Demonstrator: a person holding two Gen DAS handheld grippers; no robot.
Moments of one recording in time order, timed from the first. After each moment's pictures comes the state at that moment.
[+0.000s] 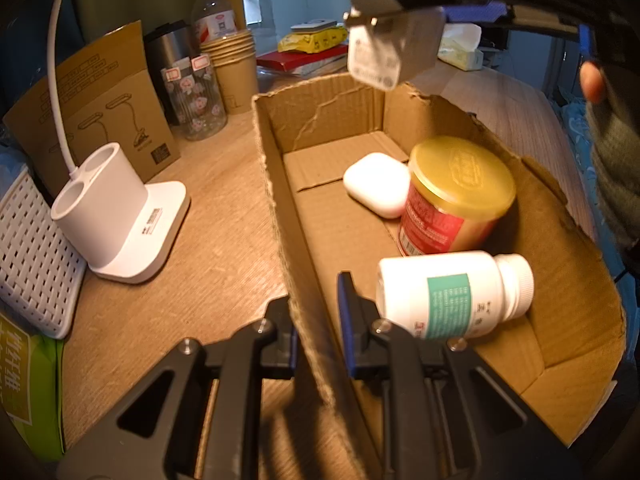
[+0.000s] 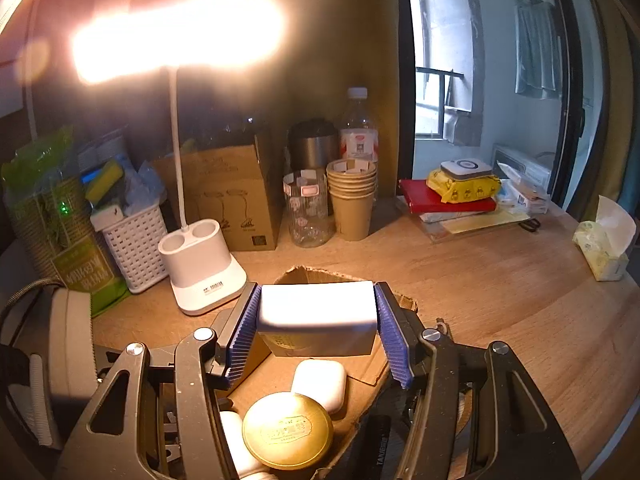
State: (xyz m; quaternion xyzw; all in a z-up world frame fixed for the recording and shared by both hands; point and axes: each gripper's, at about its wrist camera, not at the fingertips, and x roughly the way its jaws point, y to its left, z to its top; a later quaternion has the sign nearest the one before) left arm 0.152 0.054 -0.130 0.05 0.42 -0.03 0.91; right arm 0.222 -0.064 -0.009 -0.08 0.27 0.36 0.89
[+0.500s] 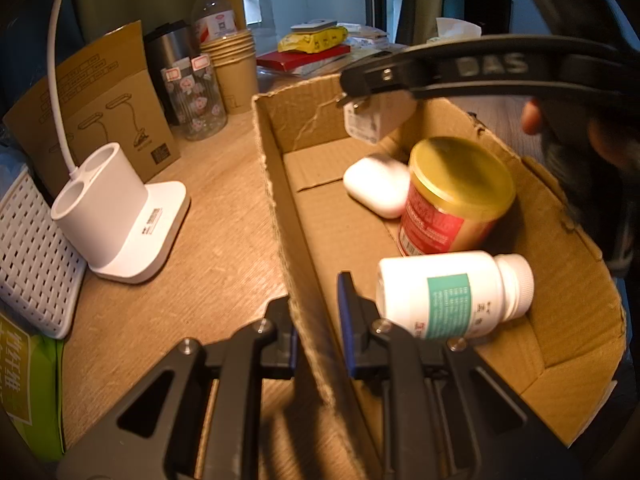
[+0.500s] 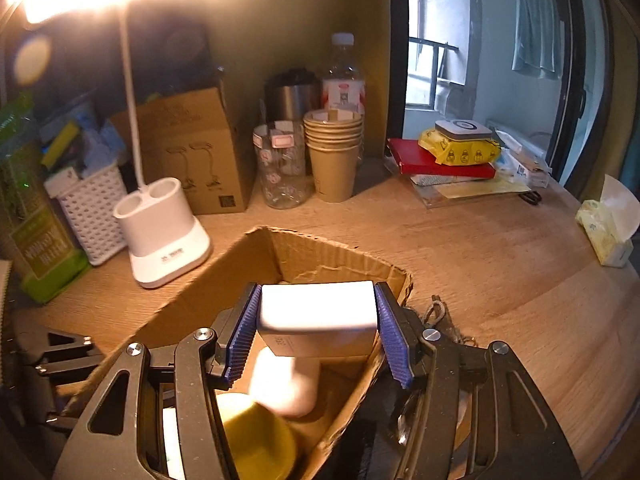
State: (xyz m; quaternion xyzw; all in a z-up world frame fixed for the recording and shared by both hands) left arm 0.152 0.055 -0.131 0.05 0.42 -0.03 0.91; right arm 0.257 -0.049 -0.051 -0.12 0.32 0.33 0.88
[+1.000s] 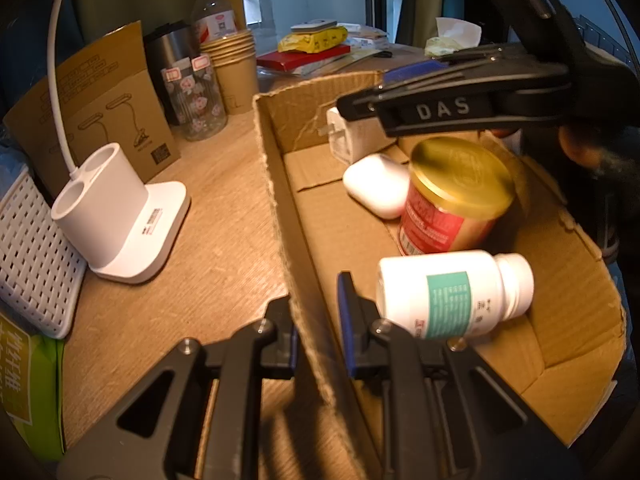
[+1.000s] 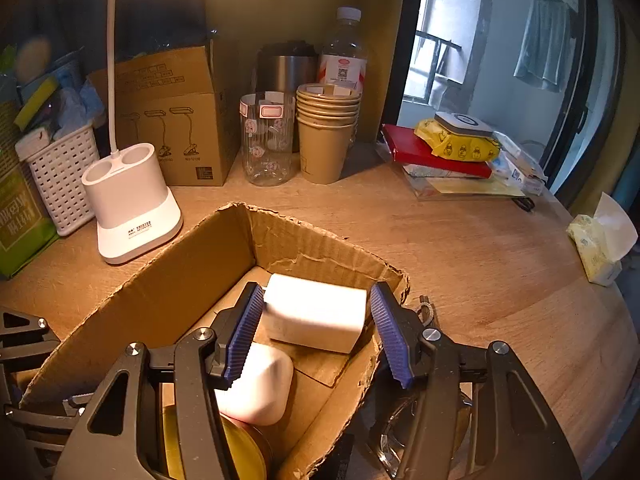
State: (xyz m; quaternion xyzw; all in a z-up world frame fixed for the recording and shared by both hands) left arm 0.151 0.054 -0.131 0.05 0.42 -0.03 0.91; right arm 0.265 -0.037 -0.066 -0.17 0.33 0.31 0.87
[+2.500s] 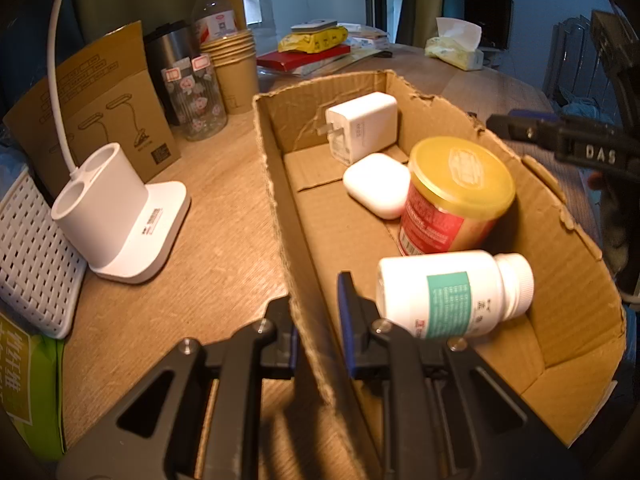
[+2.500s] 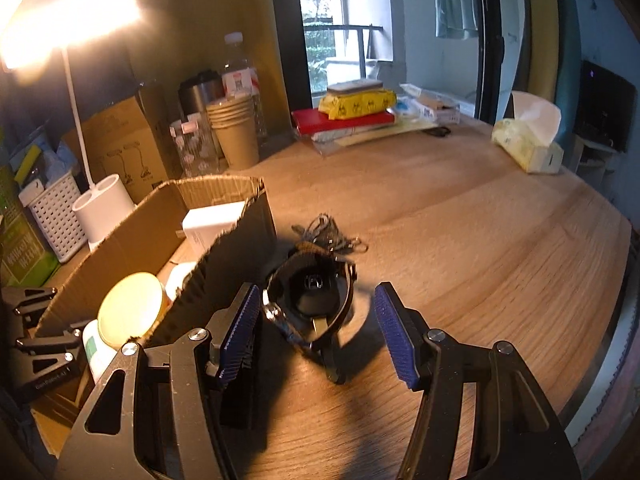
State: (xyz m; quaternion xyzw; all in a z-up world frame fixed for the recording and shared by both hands) left arm 0.151 0.054 -0.131 0.05 0.42 -0.03 0.91; right arm 0.229 -0.159 -0.077 -0.04 0.35 0.24 0.91
